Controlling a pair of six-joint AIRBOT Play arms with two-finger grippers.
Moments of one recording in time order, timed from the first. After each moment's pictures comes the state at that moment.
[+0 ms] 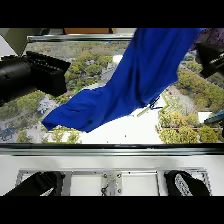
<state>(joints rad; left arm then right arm) -0.71 -0.90 1.67 1.71 -1.22 -1.84 -0.38 -0.86 1.13 -0.15 0.81 0.32</state>
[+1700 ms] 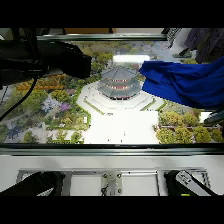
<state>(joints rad) -0.71 -1.15 1.92 1.71 -1.36 -1.80 -0.83 -1.16 1.79 -1.29 0.52 1.34</state>
